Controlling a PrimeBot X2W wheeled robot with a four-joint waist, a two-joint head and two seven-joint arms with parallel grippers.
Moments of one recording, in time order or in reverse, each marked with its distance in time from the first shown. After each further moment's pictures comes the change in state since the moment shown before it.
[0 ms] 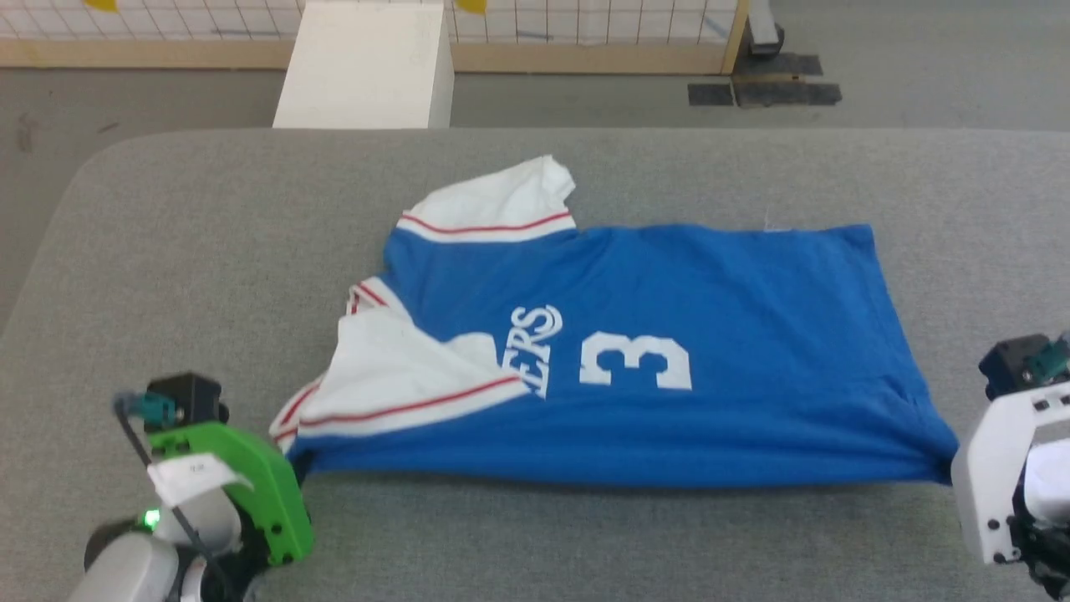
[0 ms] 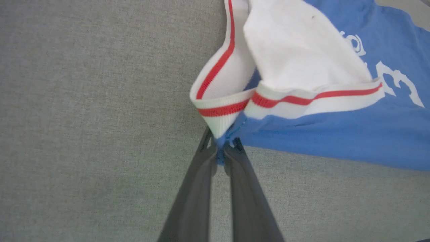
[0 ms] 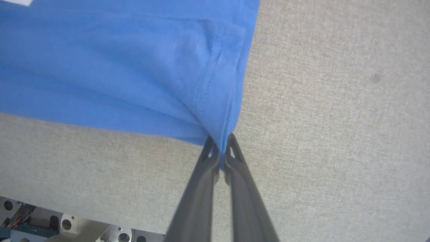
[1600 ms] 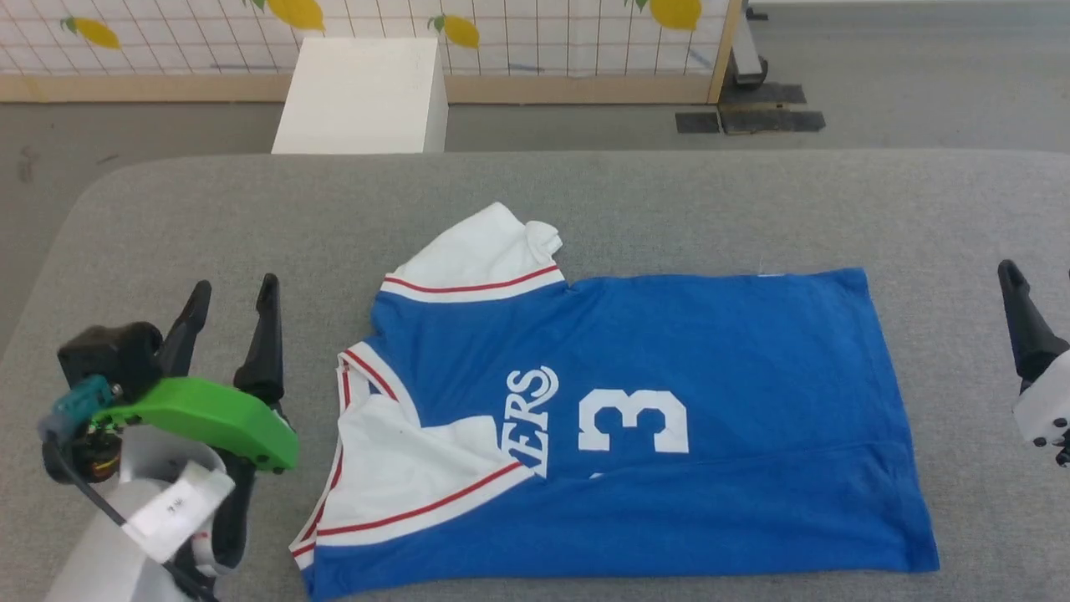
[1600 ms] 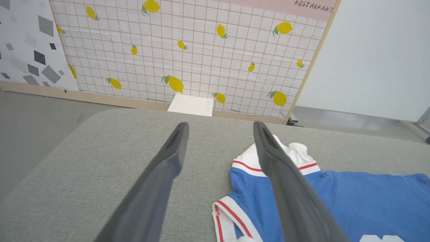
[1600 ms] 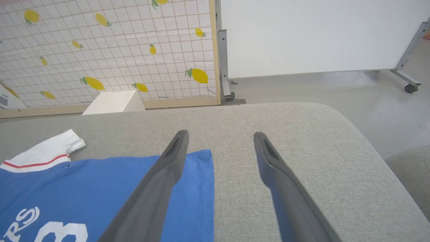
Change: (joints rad) left arm -0.092 -0.063 0.057 0.053 0.189 -0.132 -0.609; right arm -0.110 0.128 -0.206 0.052 -0.024 0.000 -0.667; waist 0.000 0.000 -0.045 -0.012
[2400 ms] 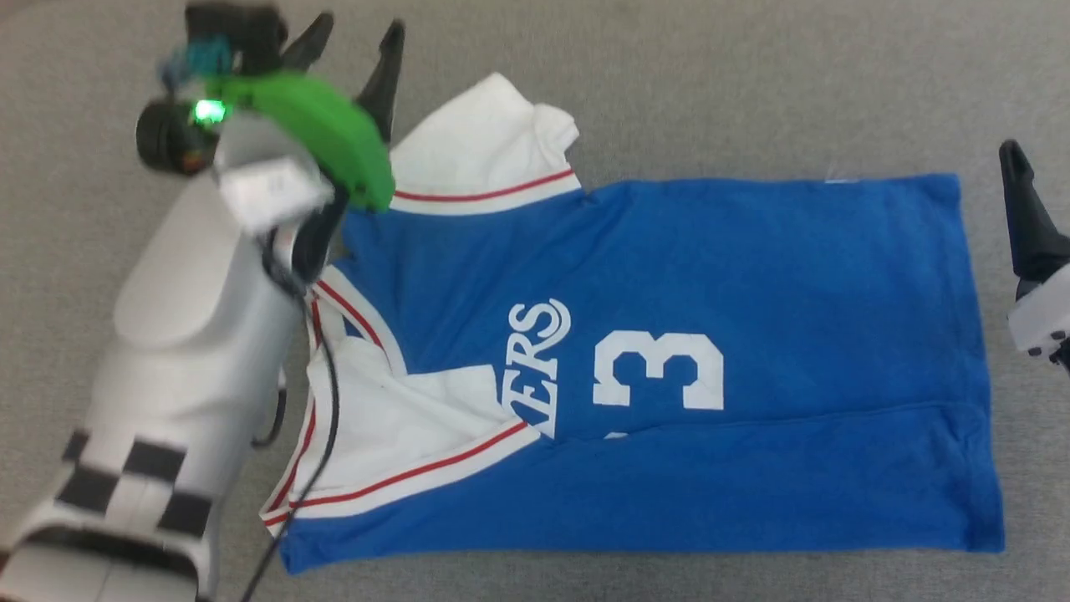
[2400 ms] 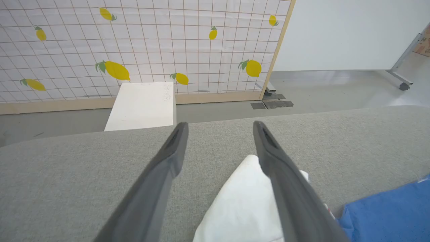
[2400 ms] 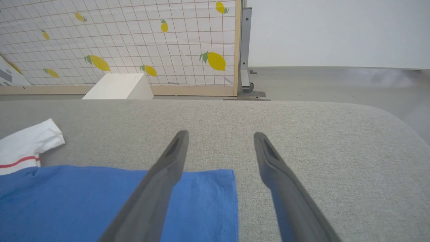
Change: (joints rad) left arm -0.721 -0.189 -0.182 0.574 0.058 -0.217 0.083; right arm -0.171 -0.022 0.071 0.019 -0.003 0.000 -0.105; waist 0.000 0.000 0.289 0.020
